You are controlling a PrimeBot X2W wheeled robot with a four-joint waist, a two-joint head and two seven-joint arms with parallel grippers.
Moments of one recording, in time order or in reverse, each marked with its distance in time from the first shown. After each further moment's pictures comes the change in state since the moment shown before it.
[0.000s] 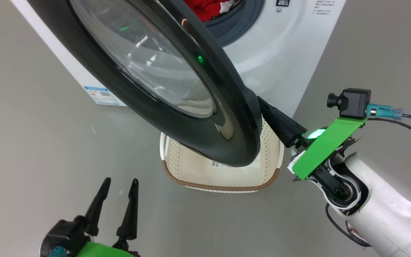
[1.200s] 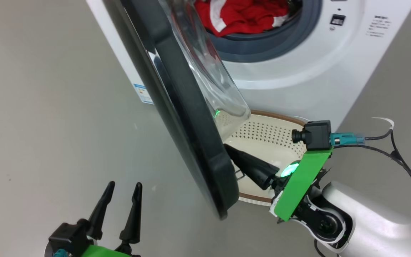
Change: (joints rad) left arm 0.013 -0.001 -0.018 -0.002 -0.026 0.000 0.000; right arm 0.004 -0.046 0.232 -0.112 0.134 0.000 0.015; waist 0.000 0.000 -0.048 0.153
